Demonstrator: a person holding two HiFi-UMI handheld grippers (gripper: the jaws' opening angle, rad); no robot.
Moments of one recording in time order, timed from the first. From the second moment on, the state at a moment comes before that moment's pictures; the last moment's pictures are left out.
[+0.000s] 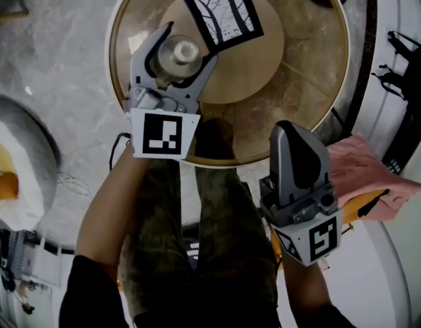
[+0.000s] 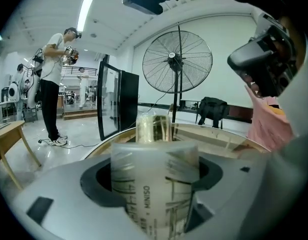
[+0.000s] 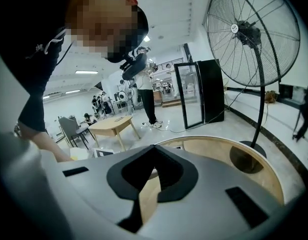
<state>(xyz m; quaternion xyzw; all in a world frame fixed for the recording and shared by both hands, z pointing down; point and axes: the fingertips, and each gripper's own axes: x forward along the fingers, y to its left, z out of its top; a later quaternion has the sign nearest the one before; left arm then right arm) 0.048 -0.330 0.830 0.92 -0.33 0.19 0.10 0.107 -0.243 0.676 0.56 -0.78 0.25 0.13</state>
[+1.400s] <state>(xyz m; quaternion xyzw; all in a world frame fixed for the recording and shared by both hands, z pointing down) 0.034 -0.314 0.855 0.90 -0.32 0.27 0.12 0.114 -0.239 0.660 0.55 -0.79 0.24 0.10</state>
